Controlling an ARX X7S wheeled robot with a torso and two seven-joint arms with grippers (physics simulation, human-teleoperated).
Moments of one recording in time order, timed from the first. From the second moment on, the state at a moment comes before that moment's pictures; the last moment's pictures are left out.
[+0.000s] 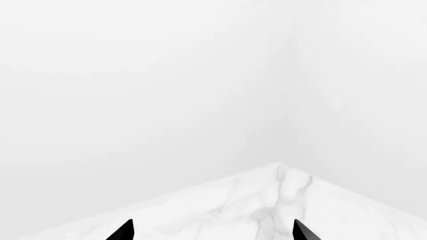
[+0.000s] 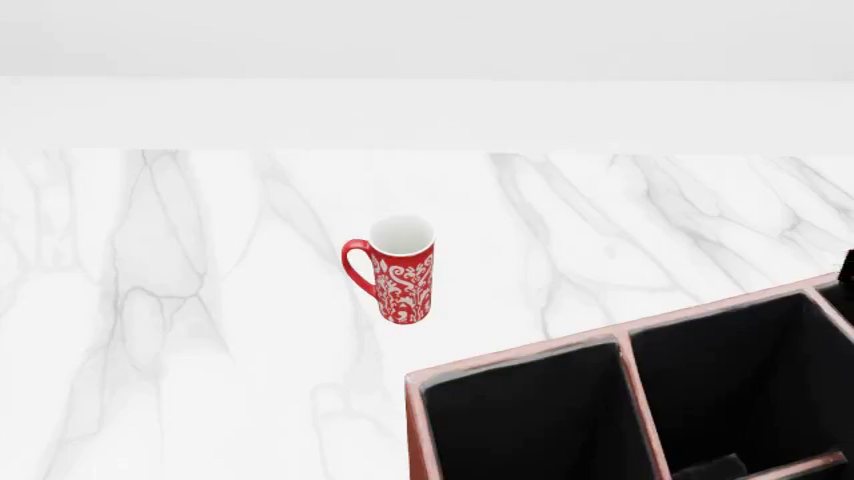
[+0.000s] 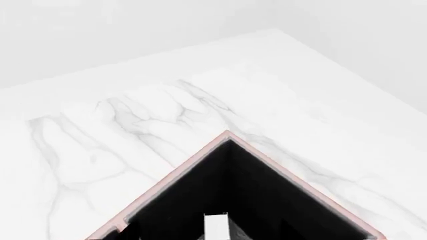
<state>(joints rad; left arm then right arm) 0.58 -0.46 -1.22 0.99 -1.07 -0.66 -0.75 0.99 0.97 -0.24 0.08 1.51 1.06 0.91</state>
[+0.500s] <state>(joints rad) -0.68 -0.76 0.06 0.56 -1.18 -0.82 -0.89 1.22 0.67 -0.38 0.01 1.46 1.07 0.95</state>
